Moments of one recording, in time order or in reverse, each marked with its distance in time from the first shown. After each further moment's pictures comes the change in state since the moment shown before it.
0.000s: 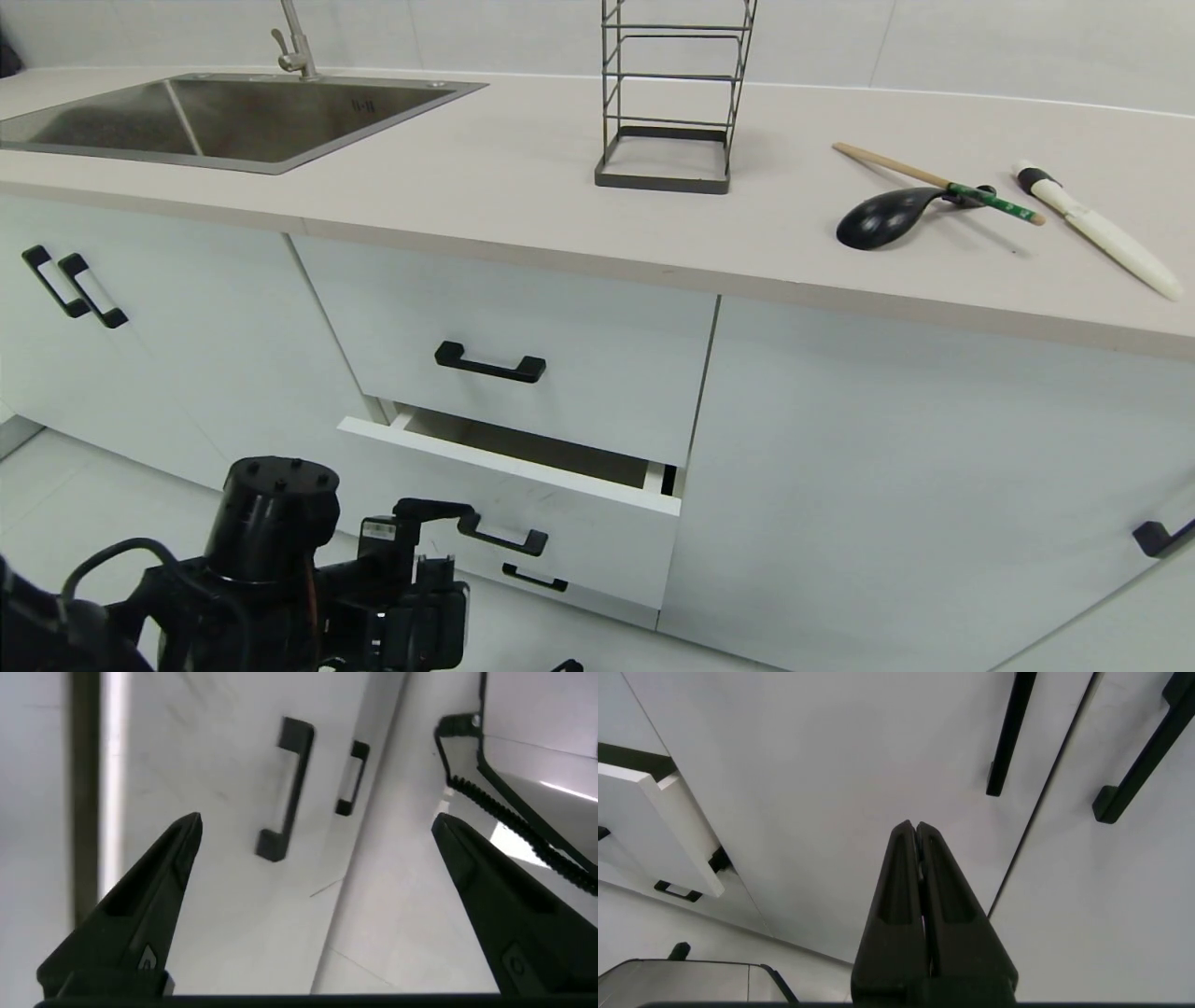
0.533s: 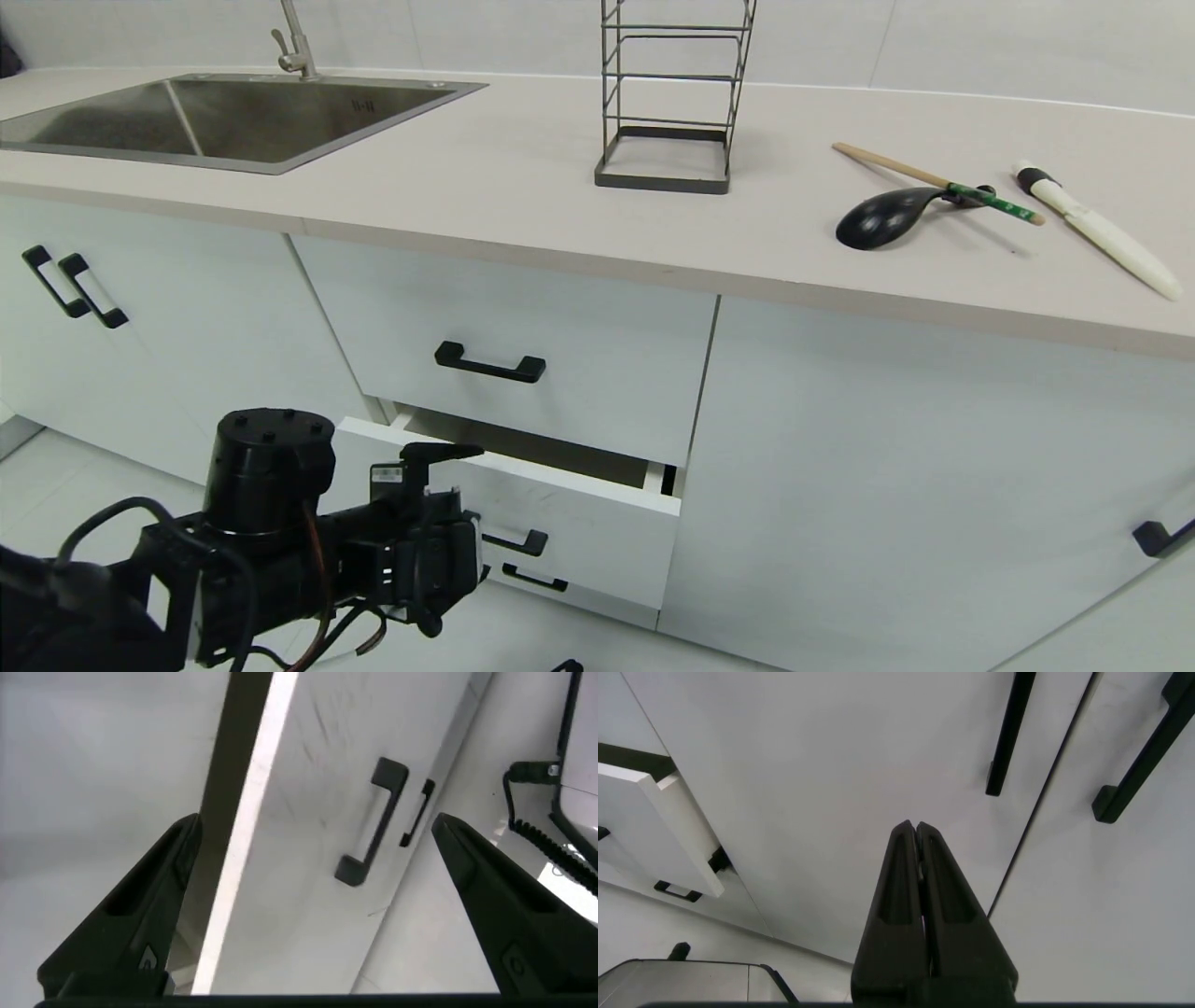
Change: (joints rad) left arm 0.001 -0.015 -0.113 -0.011 -0.002 -0.050; right arm 0.000 0.000 0.000 0.000 0.000 0.000
